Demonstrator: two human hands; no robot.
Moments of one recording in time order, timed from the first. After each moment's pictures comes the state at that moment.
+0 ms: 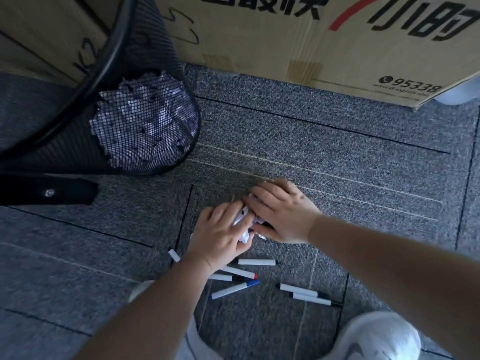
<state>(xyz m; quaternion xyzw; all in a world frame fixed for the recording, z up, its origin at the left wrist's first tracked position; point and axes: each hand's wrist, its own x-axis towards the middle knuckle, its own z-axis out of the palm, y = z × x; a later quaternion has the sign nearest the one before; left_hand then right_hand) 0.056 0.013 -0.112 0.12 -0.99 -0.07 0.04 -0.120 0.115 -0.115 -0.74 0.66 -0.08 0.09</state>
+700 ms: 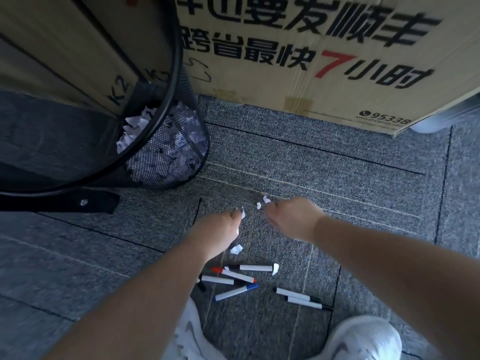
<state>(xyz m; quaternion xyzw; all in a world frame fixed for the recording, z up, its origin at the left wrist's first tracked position) 0.022 -0.020 -0.048 0.12 -0.95 -0.11 -0.28 -0.141 0.100 -0.053 -0.67 0.68 0.06 0.29</state>
